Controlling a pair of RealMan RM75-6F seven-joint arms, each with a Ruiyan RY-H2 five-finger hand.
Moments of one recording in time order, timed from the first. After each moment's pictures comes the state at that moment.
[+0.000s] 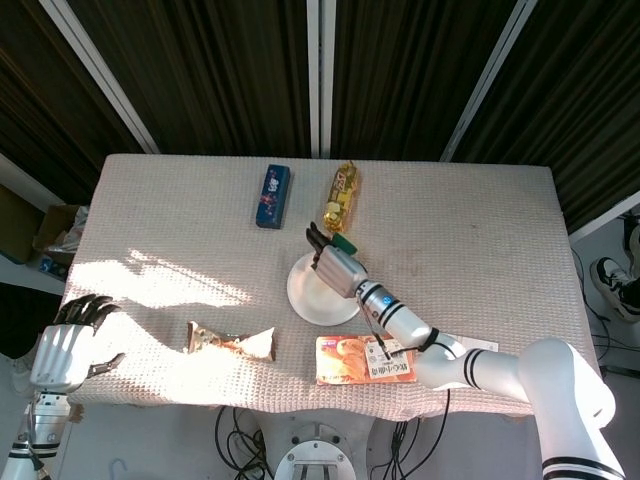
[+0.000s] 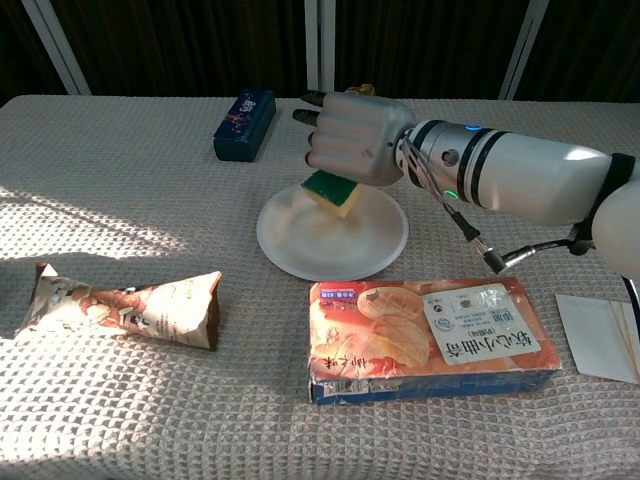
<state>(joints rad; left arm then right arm) -0.06 -1.24 0.01 -1.63 1.55 1.51 0.16 1.06 -1.76 0.08 -1.14 -1.23 0.83 -1.23</state>
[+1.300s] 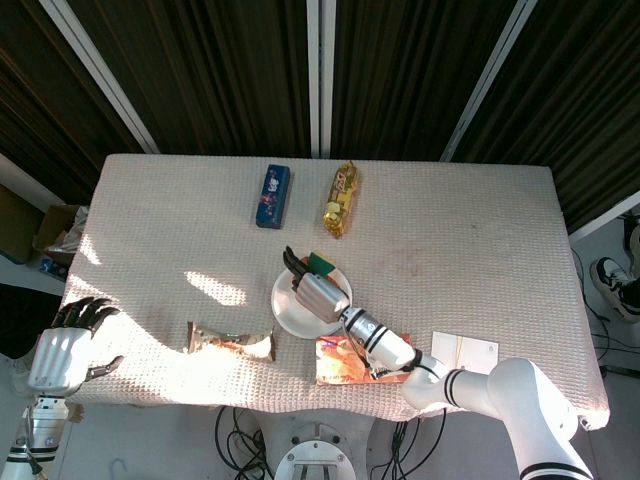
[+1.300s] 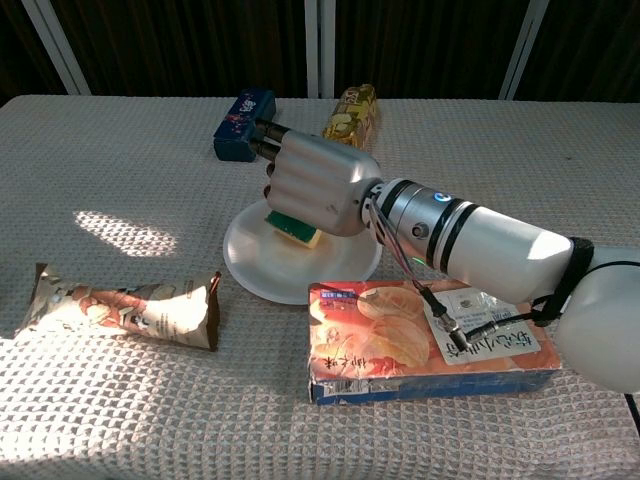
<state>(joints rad) -0.05 -1.24 0.01 -1.63 1.56 1.52 0.16 1.00 -1.95 0.05 -0.99 -1.44 0.99 -1.17</state>
